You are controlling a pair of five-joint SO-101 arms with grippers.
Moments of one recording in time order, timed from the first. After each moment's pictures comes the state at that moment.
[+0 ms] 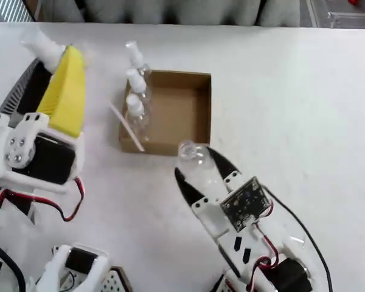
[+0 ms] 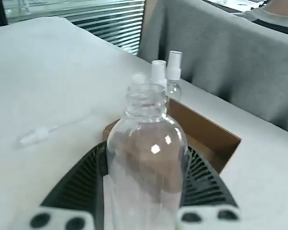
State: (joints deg) left arm 11.6 -61.3 7.2 49.9 27.1; right arm -37.1 -99.1 63.7 58.6 11.4
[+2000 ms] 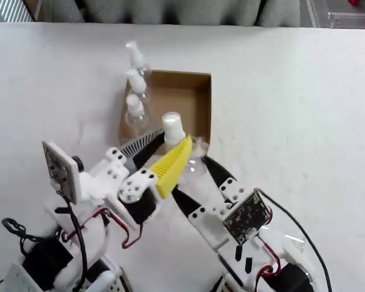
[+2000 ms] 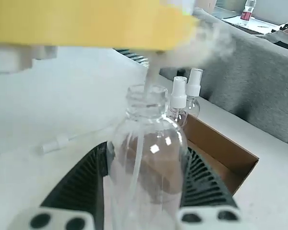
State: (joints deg) left arm 37.1 -82.7 53.1 40.3 21.1; right arm -40.9 -102.8 64.4 58.6 11.2
